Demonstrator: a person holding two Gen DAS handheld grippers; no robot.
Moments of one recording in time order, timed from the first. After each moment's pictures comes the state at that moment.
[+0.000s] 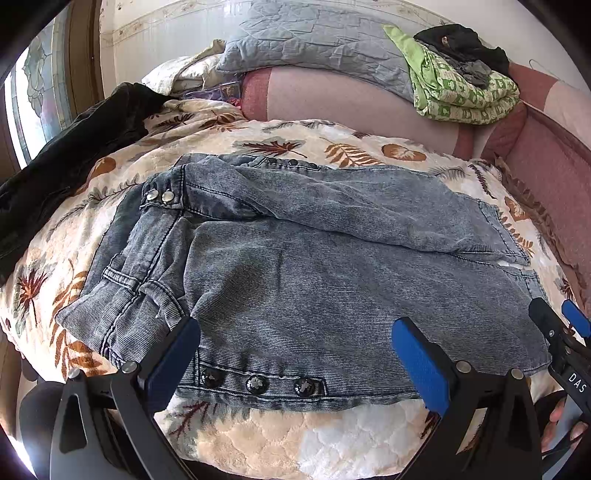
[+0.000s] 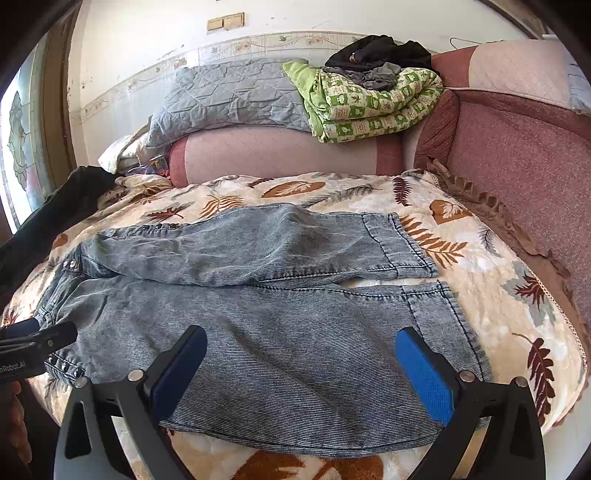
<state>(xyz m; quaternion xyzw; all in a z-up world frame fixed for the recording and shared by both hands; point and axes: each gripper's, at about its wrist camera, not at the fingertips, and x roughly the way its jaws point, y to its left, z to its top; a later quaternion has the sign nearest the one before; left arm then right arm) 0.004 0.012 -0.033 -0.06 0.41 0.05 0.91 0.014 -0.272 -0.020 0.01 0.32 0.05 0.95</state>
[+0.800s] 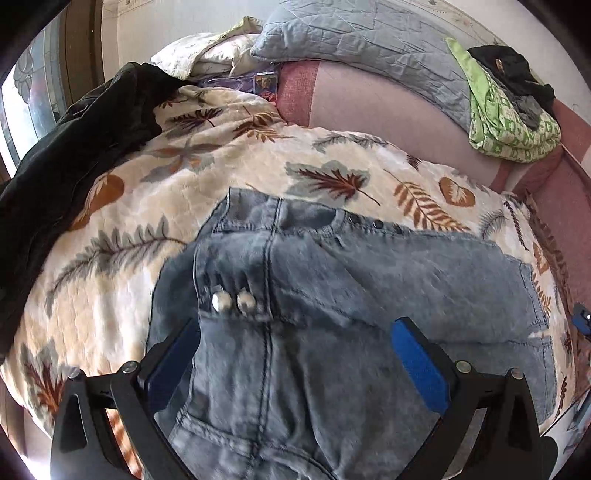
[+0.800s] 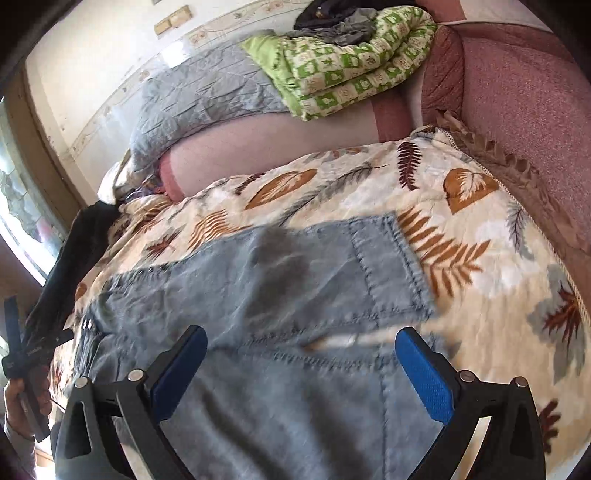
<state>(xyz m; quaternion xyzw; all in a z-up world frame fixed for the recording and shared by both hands) 0.130 0.157 -0.001 -0.10 0.45 0.04 0.89 0.172 -0.385 0.004 0.14 0.43 0.09 0.89</state>
